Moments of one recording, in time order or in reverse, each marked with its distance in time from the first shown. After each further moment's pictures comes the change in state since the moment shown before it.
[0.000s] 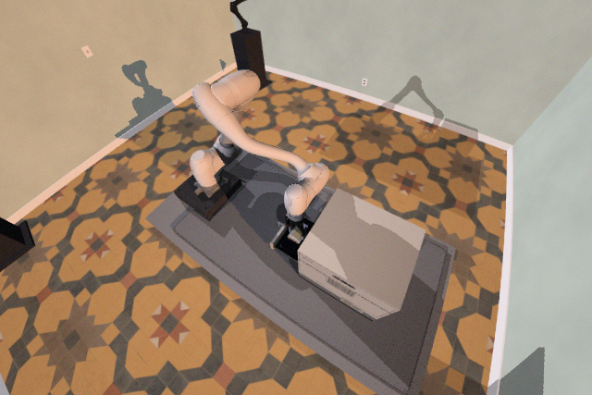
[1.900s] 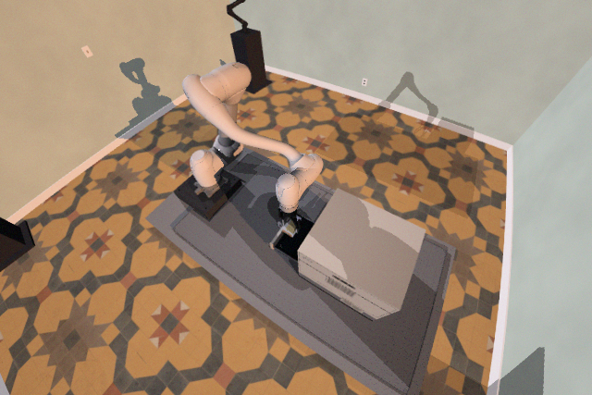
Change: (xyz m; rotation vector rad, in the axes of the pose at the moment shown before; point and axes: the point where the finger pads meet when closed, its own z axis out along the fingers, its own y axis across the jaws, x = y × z) arm 0.000 0.040 -0.045 0.000 0.000 0.000
